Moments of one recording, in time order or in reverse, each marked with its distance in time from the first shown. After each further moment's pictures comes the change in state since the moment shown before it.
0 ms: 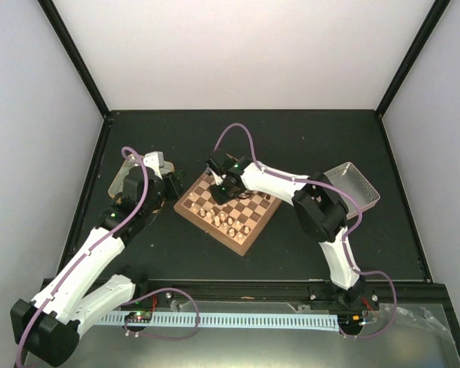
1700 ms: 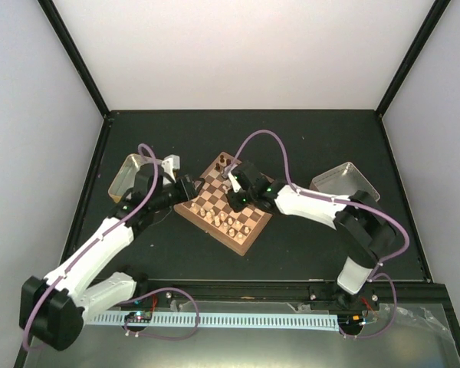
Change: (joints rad) left arm 0.002 0.136 -0.039 0.118 0.336 -0.151; right arm -0.005 -0.407 -0.555 0.502 0.050 -0.092
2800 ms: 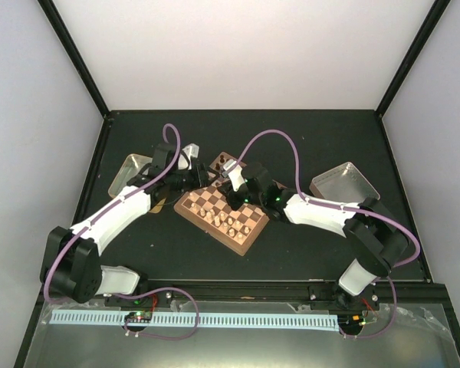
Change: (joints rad) left arm 0.013 0.344 0.208 -0.028 0.177 0.088; right arm 0.000 -0.092 -0.150 0.377 -0.106 -0.093
